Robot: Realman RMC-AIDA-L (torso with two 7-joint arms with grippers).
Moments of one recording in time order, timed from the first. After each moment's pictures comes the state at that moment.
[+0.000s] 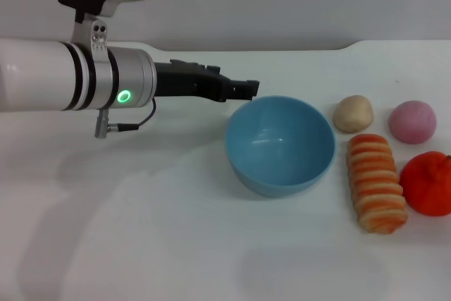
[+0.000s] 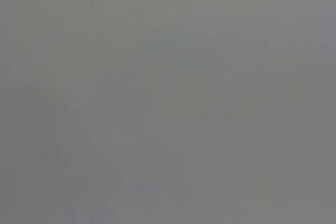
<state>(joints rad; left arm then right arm) -0.47 -2.06 1.59 1.24 2.05 0.90 -2.50 0.38 2.08 -0.34 0.04 -0.90 -1.40 0.28</state>
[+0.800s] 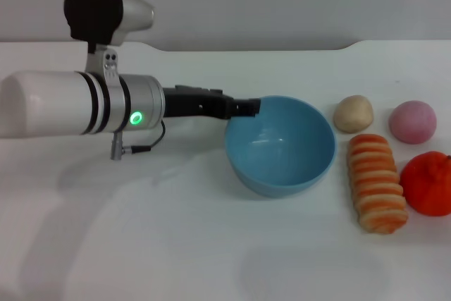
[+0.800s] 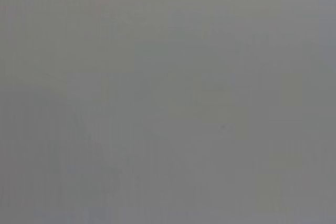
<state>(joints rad) -0.50 -2.06 1.65 1.05 1.90 0.78 -2.44 0.38 2.08 -0.34 0.04 -0.90 -1.40 0.28</state>
